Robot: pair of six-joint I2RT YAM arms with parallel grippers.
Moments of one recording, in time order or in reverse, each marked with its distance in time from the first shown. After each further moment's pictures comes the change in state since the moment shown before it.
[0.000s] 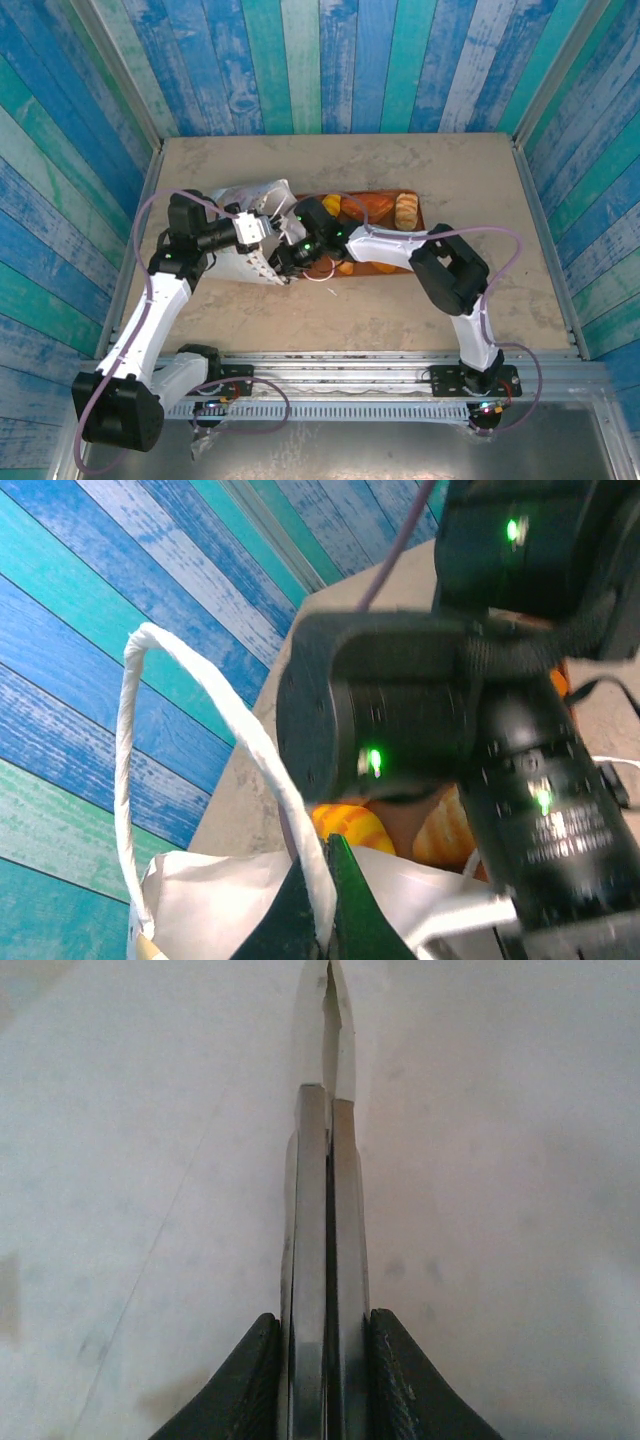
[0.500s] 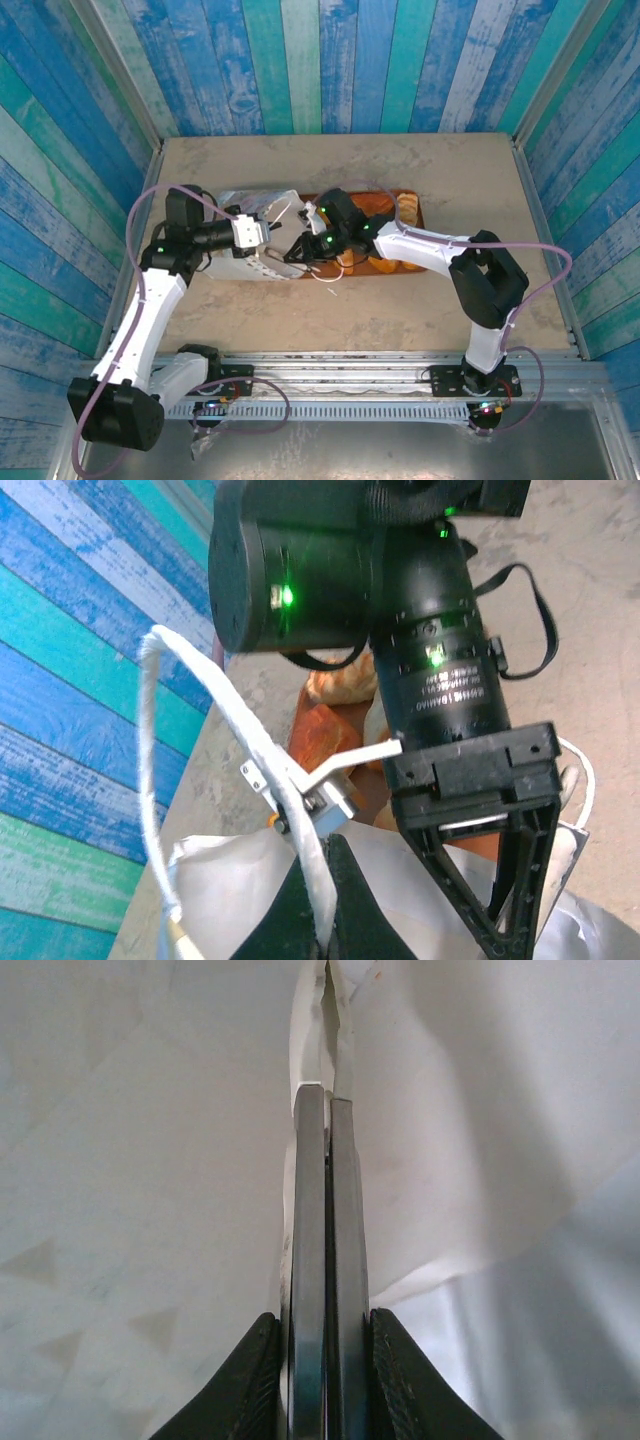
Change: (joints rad) left arm 0.000 0.009 0.125 -0.275 0.078 0.119; right arm -0.058 -0.201 -0.119 -0.126 0.194 -0.023
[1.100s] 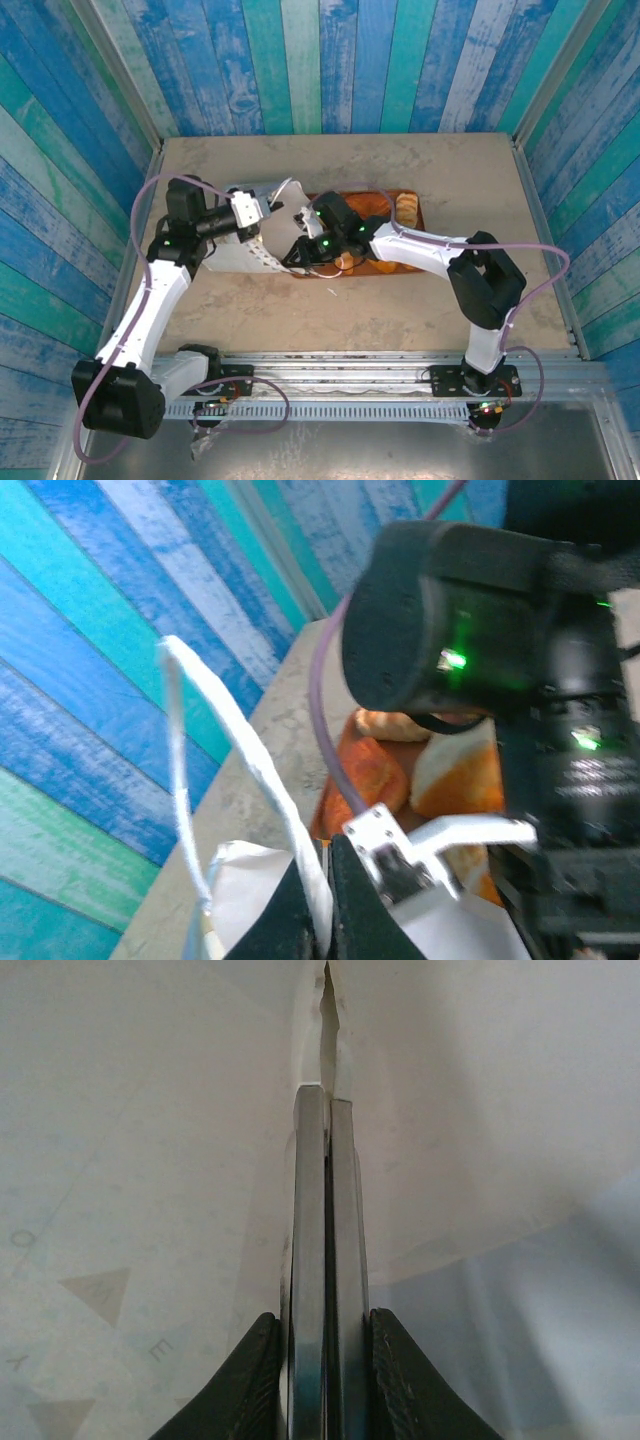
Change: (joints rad) left arm -0.009 0.060 -0.018 0.318 -0.045 -0.331; right arm 0.039 0.015 0.040 -0.043 0.037 -0.034
